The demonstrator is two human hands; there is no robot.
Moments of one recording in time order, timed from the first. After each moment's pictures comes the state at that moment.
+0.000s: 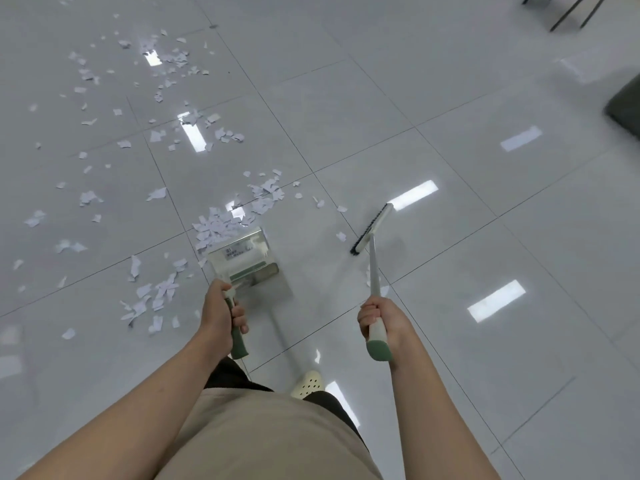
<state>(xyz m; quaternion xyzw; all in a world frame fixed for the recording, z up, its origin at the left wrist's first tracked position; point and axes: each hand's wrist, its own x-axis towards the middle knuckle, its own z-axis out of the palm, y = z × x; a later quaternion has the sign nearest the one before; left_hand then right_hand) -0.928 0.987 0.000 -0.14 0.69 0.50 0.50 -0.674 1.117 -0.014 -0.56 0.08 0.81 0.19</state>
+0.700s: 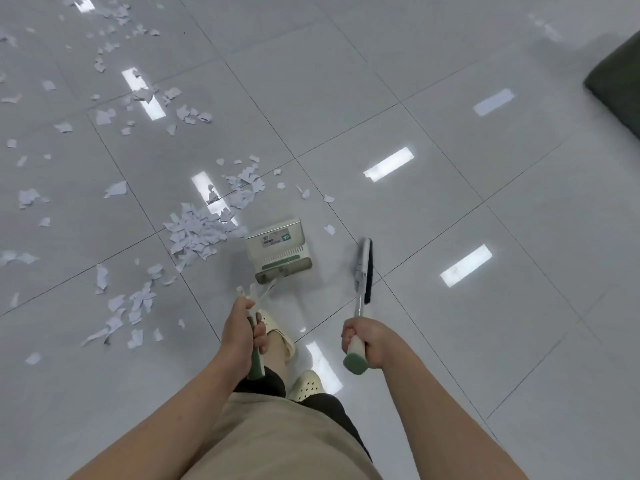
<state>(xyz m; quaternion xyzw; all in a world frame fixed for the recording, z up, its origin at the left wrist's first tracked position) -0.973 1.074 -0.037 -0.13 0.68 0.42 0.59 -0.764 1.172 -0.041 -0.68 -0.02 0.73 0.01</state>
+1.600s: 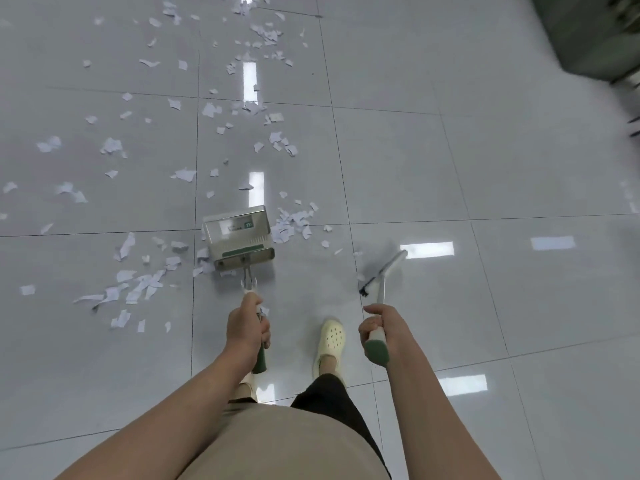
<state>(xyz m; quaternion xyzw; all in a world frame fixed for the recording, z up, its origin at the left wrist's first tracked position) -1.079 1.221 -0.023 -0.22 0.68 0.55 0.44 -0.936 1.407 0.007 -0.68 -0.06 0.73 0.05</state>
